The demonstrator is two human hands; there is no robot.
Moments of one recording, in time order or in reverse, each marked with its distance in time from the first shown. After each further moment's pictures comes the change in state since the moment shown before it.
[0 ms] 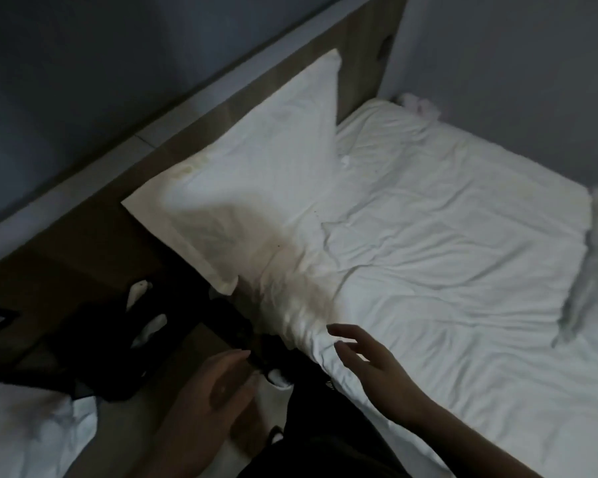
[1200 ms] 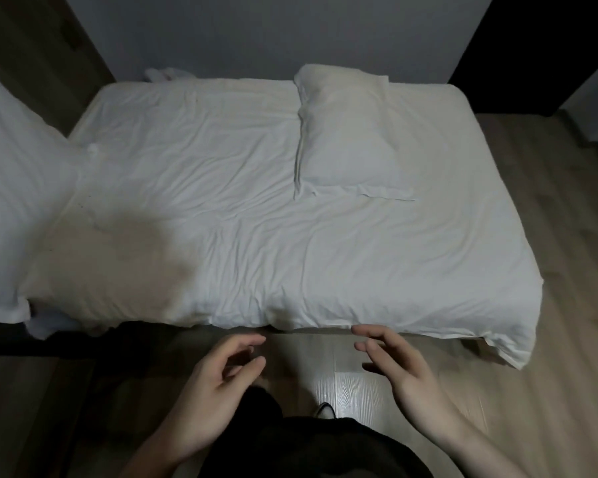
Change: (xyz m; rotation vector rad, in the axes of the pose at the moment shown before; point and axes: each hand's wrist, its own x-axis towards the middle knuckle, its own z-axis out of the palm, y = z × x) left_hand -0.301 0.106 0.480 0.168 -0.507 0.331; right_hand -0.546 0.343 -0.226 0.468 0.670 0.085
